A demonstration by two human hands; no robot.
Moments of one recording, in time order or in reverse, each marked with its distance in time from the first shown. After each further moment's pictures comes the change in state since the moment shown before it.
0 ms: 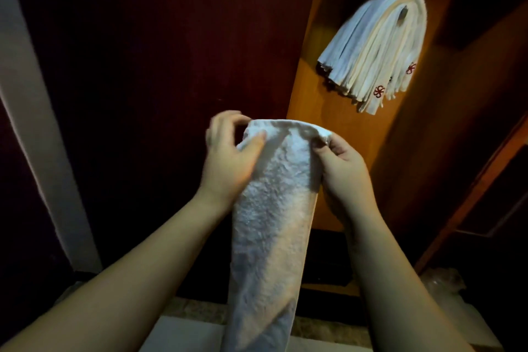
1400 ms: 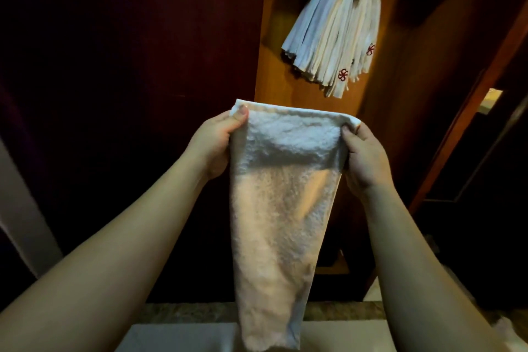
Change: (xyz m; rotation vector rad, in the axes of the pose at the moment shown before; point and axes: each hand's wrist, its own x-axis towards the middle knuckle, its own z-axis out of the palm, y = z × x) left_hand 0.038 0.007 0.053 -0.728 -0.434 -0.530; right_hand 0.030 0.038 -0.100 0.093 0.265 0.102
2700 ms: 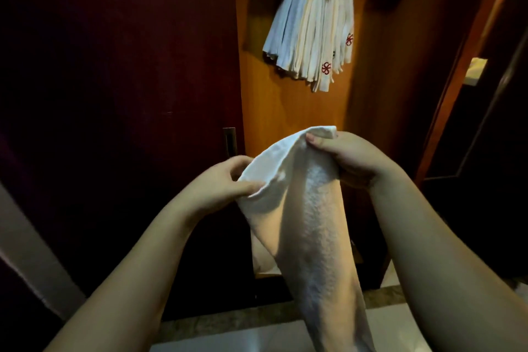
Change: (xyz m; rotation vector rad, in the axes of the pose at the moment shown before) left_hand -0.035 -0.016 -0.015 0.840 -0.300 -0.020; right_hand 0.002 -0.012 -0.014 -0.088 -0.491 0.227
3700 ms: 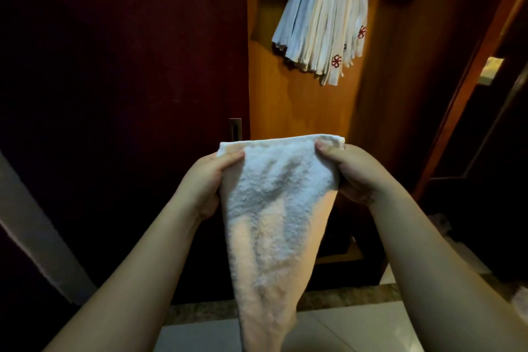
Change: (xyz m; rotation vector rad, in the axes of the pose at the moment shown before) left_hand -0.011 0.001 0.011 -0.786 0.284 -0.186; right_hand -0.016 0.026 0.017 0.169 0.172 0.074
